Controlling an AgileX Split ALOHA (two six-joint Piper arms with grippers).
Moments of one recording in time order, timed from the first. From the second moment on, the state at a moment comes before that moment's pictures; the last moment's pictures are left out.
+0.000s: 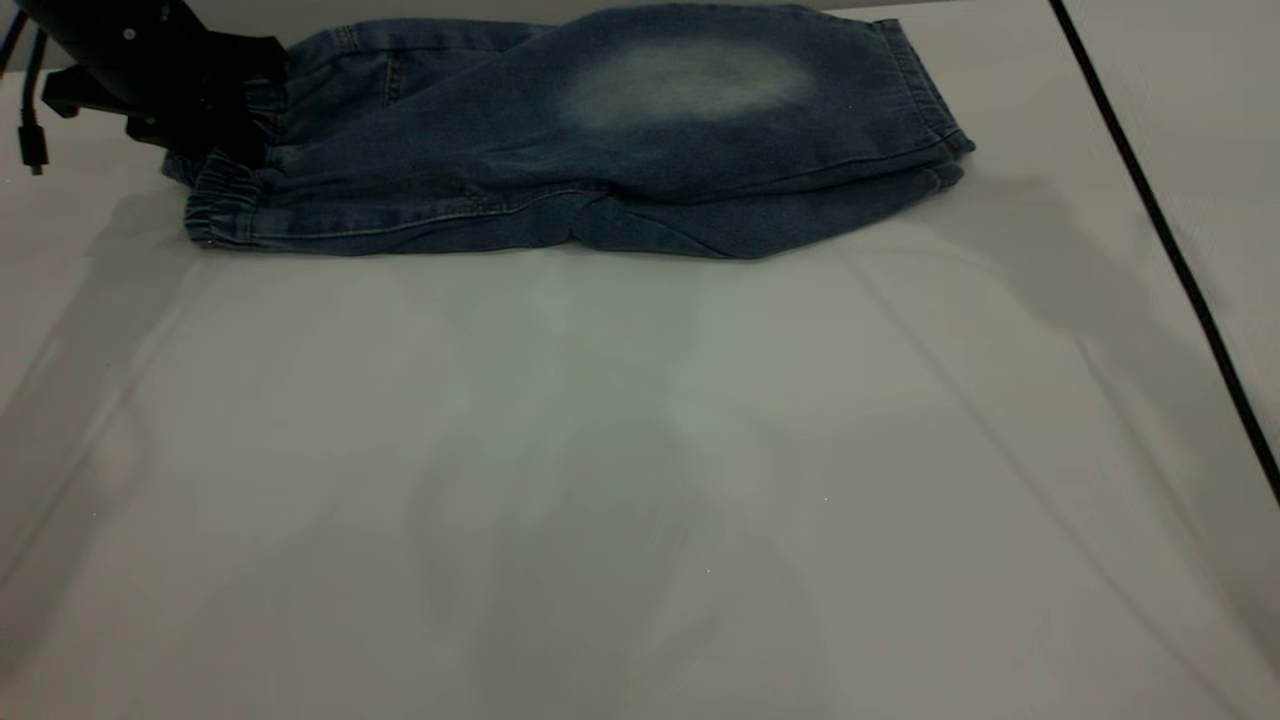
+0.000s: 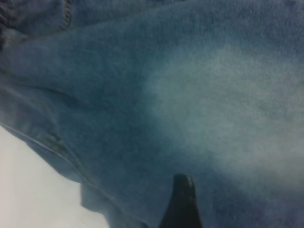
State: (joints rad) left arm 0.03 2.38 -1.65 -0.19 0.57 0.15; right arm 0.28 2.30 -1.78 0.66 0.62 -0.65
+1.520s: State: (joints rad) left arm -0.05 2.21 -1.68 -0.42 0.60 0.39; right arm 0.48 2.68 -2.27 0.05 0.96 -0.27
